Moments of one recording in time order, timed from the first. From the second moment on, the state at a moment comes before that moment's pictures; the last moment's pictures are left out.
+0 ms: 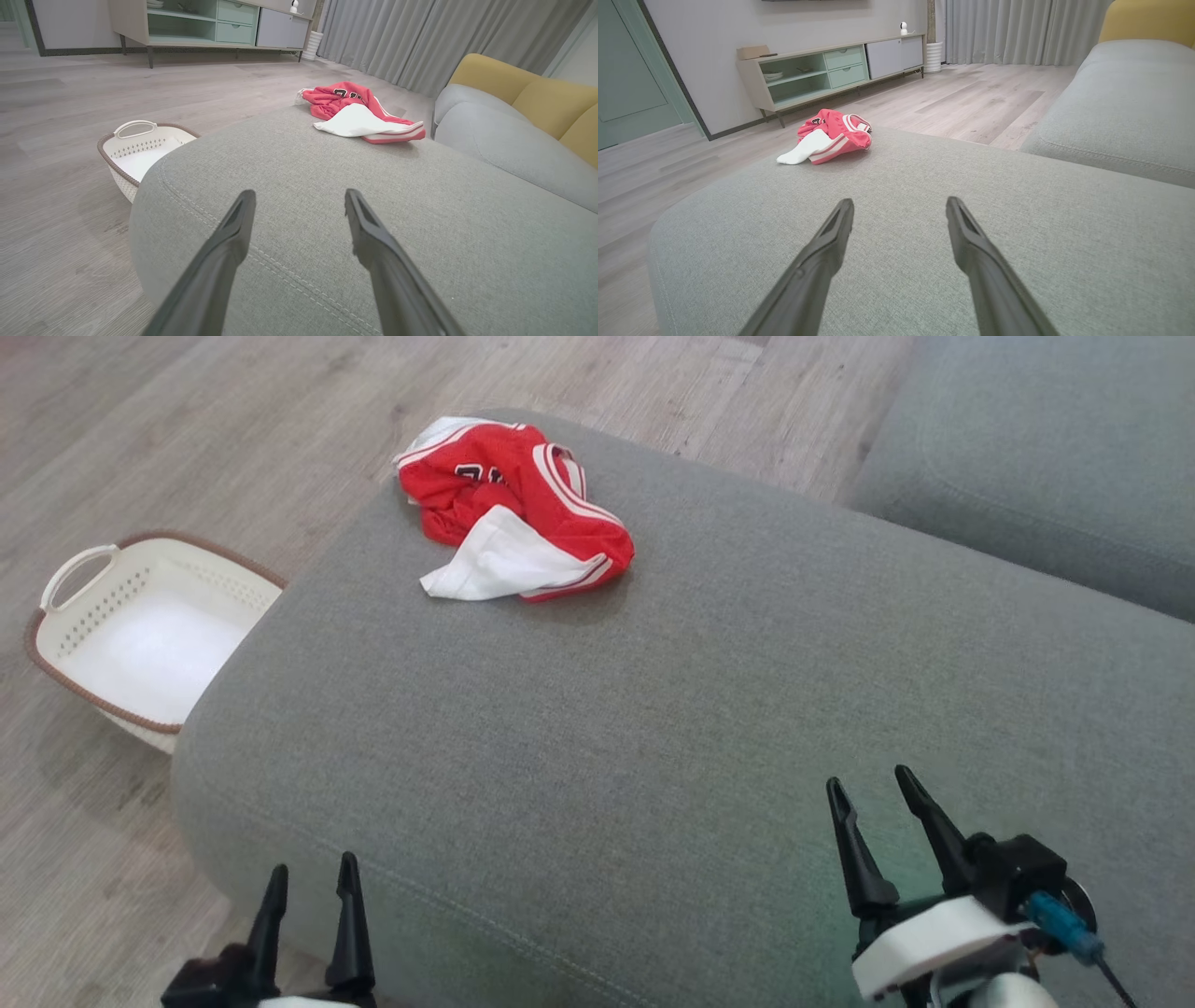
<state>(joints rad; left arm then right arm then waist) 0.12 0.21 -0.30 0.20 -0.52 0.10 -0.22 0.06 -0.04 0.15 0.20 0.15 0.12 -0.13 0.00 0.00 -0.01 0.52</state>
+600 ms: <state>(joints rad) -0.37 0.54 -0.12 0.01 -0.60 -0.03 -0.03 -0.05 -0.05 0.10 0.01 0.02 0.12 -0.06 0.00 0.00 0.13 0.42</state>
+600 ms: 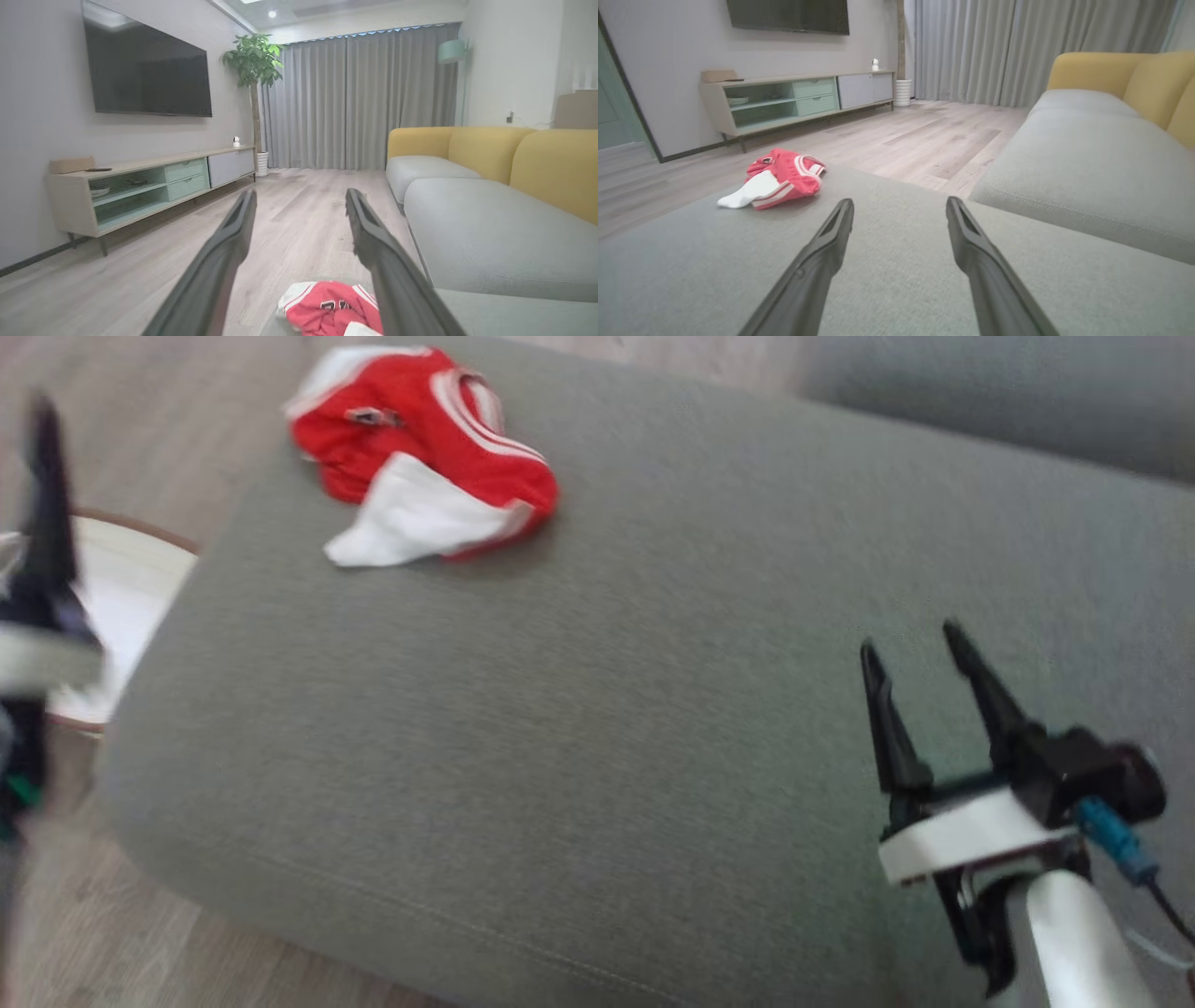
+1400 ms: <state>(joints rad) -0.86 0.47 -0.31 0.68 -0.77 -0.12 0.37 -0.24 -0.05 0.07 -0.25 -0.08 0.12 0.00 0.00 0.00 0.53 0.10</state>
